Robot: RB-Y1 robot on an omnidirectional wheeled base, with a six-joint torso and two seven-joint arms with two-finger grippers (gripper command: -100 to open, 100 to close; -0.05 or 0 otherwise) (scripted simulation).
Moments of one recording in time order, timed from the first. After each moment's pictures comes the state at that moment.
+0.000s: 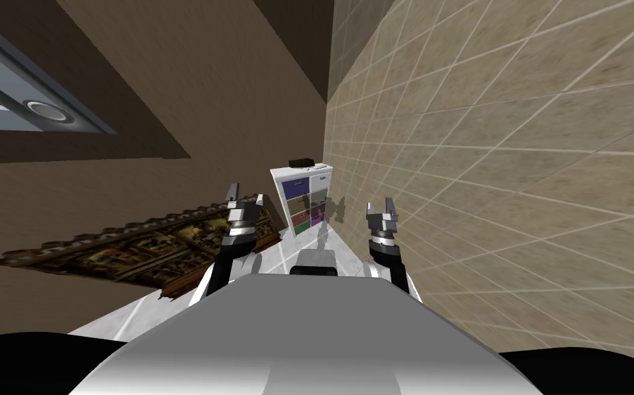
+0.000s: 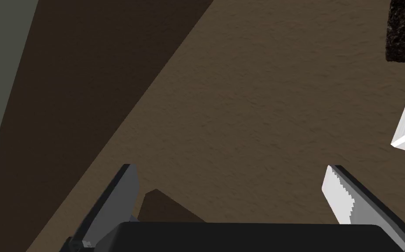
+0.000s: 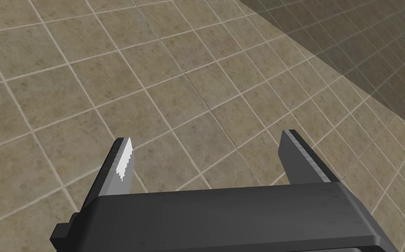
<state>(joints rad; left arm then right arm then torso) 0.52 0.02 0.00 -2.36 -0.05 -0.36 0.17 0.55 -0.03 0.04 -2.26 0.01 -0.49 -0.15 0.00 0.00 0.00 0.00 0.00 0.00</state>
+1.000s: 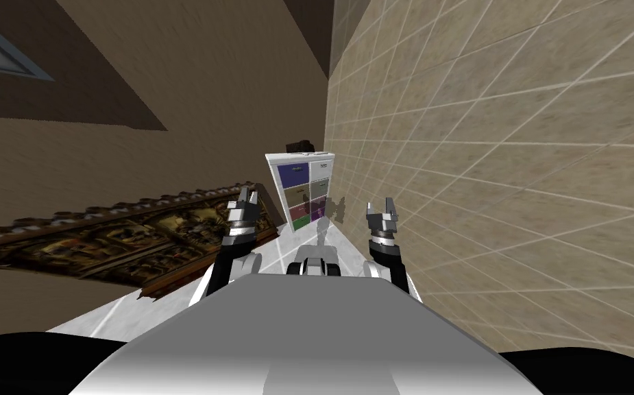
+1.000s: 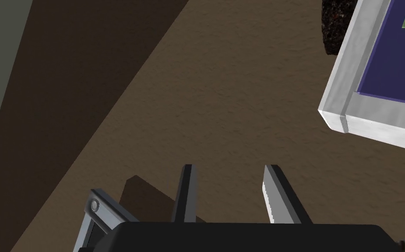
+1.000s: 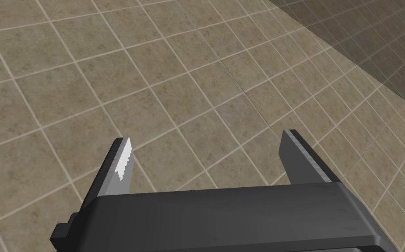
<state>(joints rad) 0.52 0.02 0.00 -2.36 -0.05 -0.36 0.17 0.55 -0.03 0.04 -2.26 0.01 -0.49 -0.15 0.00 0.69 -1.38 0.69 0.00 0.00</state>
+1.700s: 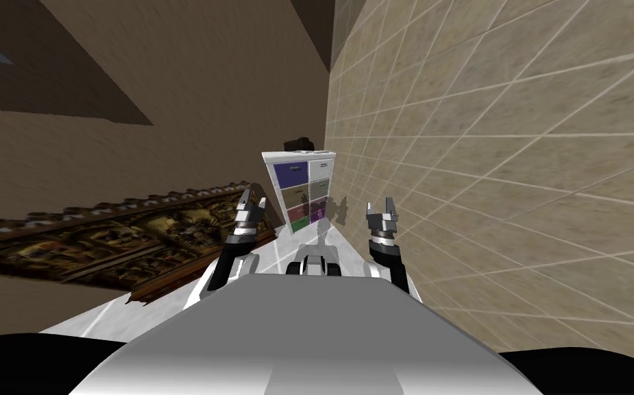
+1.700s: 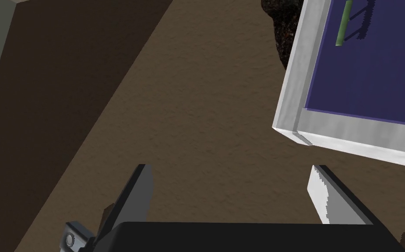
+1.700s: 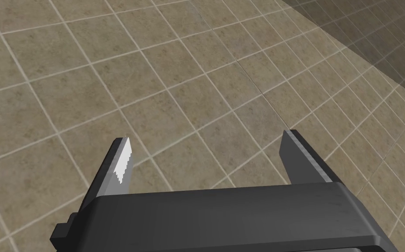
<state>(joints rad) 0.50 0.13 0.02 -2.27 -0.03 -0.37 0.17 0.55 -0.03 0.04 -2.26 0.01 -0.49 -0.15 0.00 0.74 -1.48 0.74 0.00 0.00</state>
